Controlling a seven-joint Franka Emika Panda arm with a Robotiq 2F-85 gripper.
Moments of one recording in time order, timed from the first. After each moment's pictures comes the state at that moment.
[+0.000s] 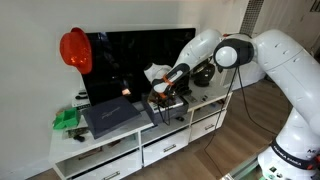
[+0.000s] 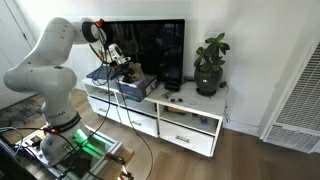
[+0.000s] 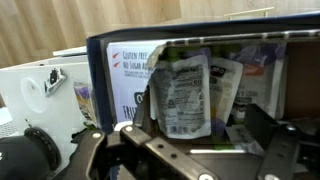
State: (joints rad) arm 0.41 0.92 -0.06 -1.38 -0.49 2.07 0.82
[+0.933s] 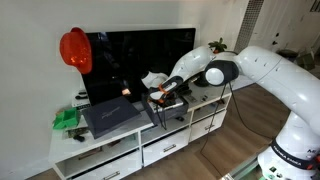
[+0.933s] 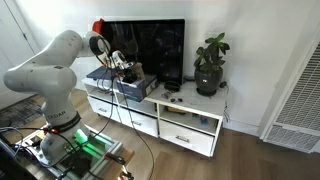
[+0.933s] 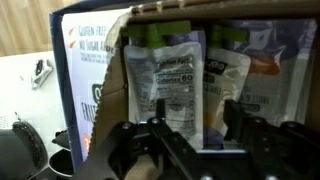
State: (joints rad) arm 0.41 1.17 -0.08 -1.09 -0.48 1.97 0.74
